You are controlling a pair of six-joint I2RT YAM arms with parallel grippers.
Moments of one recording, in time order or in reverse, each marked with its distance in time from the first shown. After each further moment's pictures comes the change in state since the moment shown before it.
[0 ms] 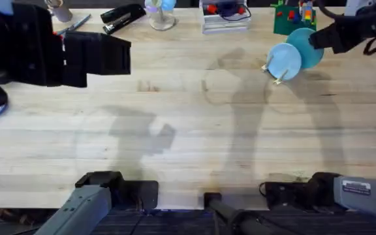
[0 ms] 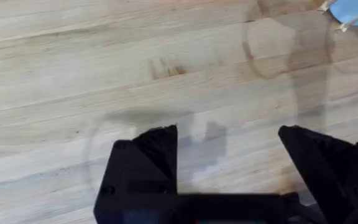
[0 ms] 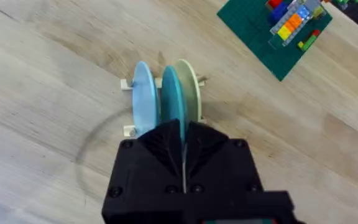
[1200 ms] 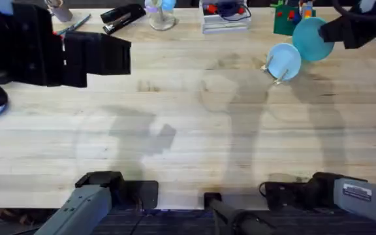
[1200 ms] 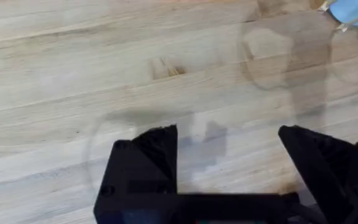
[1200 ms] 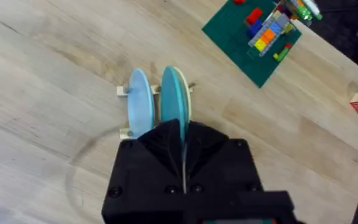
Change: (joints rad) left arm 0.000 0.000 0.000 0.000 0.000 0.000; right arm 0.000 -0.096 0.000 -0.003 0.004 0.000
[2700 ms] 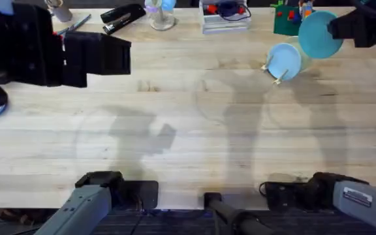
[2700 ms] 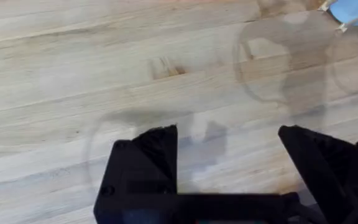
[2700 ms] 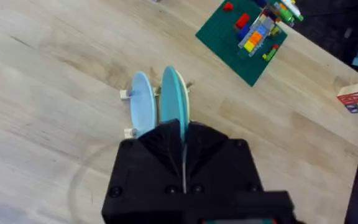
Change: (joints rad) left arm 0.000 0.000 0.000 0.000 0.000 0.000; right arm 0.000 -0.094 0.000 -0.034 0.005 0.052
